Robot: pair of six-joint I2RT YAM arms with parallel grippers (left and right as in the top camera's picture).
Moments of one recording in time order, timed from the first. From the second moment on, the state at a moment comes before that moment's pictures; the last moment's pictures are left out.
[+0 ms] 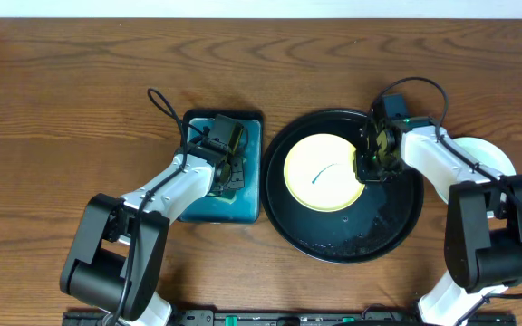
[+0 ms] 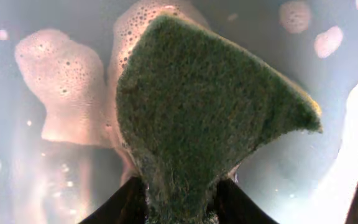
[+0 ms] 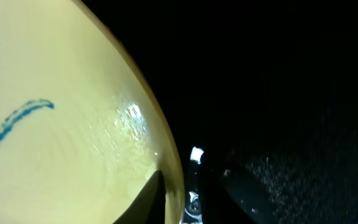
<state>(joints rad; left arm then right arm) -0.38 1.75 0.93 -0.51 -0.04 -0.47 0.17 1.86 1.11 -0.76 -0.14 0.20</state>
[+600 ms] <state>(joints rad) -0.38 1.69 0.90 -0.57 -0.05 -0.46 0.17 1.85 1.11 -0.74 -0.15 0.20</state>
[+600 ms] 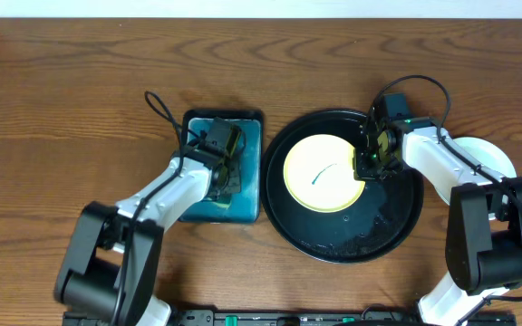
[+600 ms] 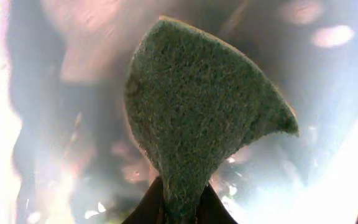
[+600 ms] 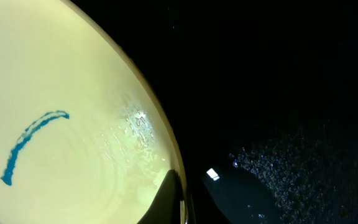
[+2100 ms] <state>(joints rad) -0.38 1.68 0.91 -0.58 -0.04 -0.47 0.18 1.85 1.10 -0.73 -0.15 0.20</state>
